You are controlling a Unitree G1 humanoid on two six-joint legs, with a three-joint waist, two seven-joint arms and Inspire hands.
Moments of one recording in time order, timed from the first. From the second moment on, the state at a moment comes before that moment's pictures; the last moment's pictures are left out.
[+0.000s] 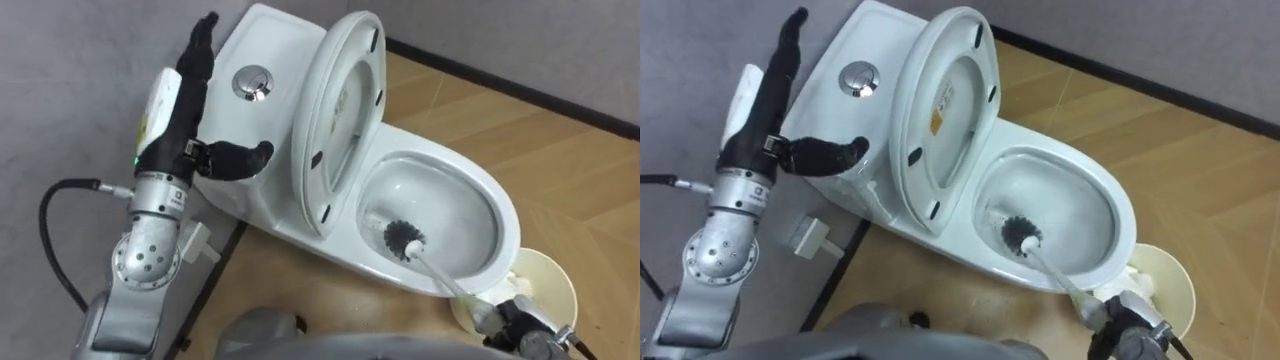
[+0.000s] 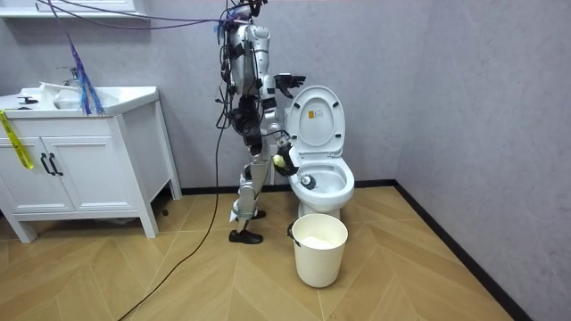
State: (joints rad) left arm 0.27 0.24 -0.07 -0.20 0.44 -0.16 0.08; right arm 0.01 -0.33 0.21 1.36 -0.56 -0.07 -0.22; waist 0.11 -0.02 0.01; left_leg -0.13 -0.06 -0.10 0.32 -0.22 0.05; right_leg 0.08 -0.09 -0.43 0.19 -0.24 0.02
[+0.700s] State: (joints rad) left arm 0.20 0.27 -0.19 0.19 0.49 -0.20 0.12; right arm -0.14 -0.43 0.19 1.35 -0.76 -0.06 -0.36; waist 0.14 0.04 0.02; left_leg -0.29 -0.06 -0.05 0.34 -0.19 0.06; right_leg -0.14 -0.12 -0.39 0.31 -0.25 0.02
